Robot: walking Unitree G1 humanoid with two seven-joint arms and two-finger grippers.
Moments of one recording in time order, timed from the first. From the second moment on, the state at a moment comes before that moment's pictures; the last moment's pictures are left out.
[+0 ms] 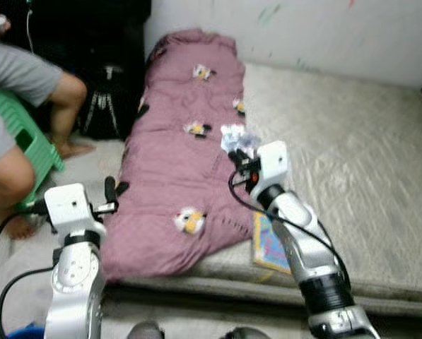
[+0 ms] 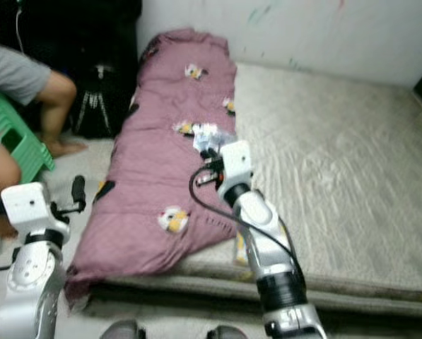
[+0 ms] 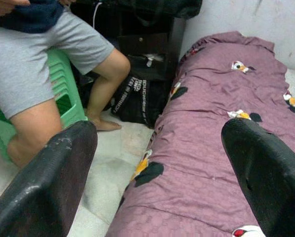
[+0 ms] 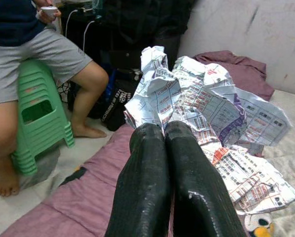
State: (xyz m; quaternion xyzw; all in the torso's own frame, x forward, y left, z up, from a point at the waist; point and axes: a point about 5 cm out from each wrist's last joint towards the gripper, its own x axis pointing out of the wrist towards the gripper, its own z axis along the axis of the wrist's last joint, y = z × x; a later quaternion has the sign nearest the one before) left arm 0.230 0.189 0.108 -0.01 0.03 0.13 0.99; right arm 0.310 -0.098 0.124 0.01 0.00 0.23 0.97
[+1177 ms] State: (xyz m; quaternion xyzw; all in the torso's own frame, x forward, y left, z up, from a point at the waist) left arm 0.233 0.177 0.111 -0.01 0.03 0.10 1.00; right arm 0.309 -0.103 0.122 -0.01 0.00 0.22 0.97
